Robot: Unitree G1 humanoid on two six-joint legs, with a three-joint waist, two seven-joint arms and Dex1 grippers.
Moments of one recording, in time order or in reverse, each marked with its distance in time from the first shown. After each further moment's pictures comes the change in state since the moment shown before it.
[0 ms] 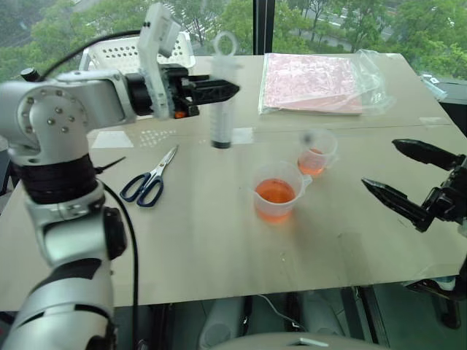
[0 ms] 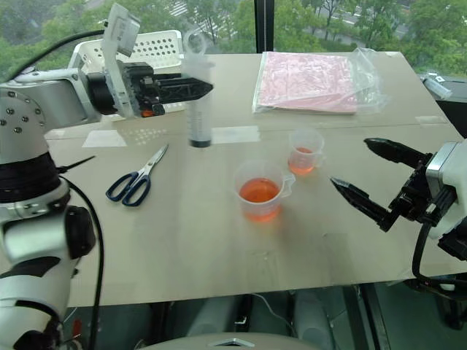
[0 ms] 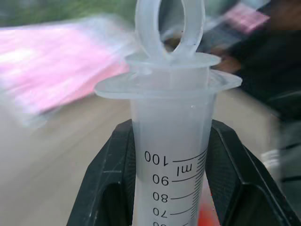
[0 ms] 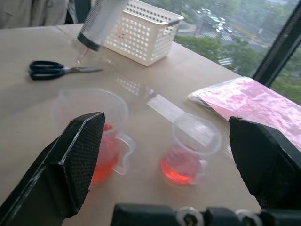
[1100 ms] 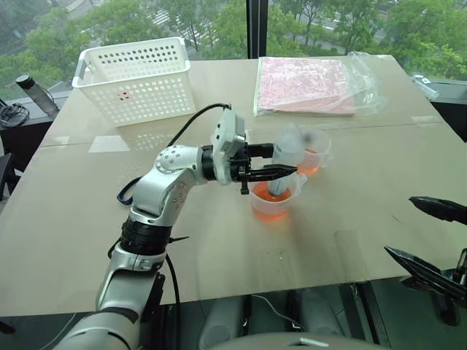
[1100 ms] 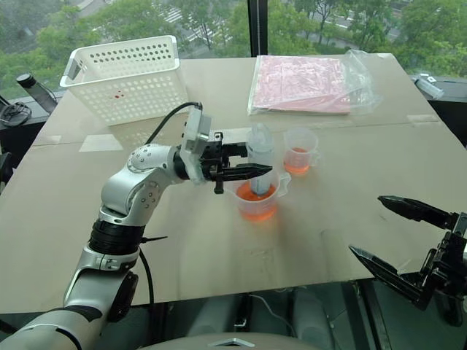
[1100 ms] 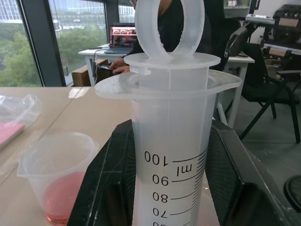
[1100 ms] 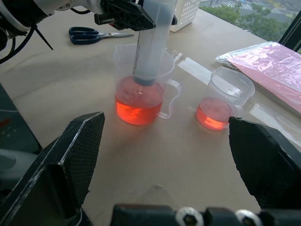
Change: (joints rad) left arm 0.443 -0.105 -0.446 -0.068 0.420 -0.936 -0.457; right arm 0.492 0.145 -0.326 -0.145 0.041 -0.113 0.369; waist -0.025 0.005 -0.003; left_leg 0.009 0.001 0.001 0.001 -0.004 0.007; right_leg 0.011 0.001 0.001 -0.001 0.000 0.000
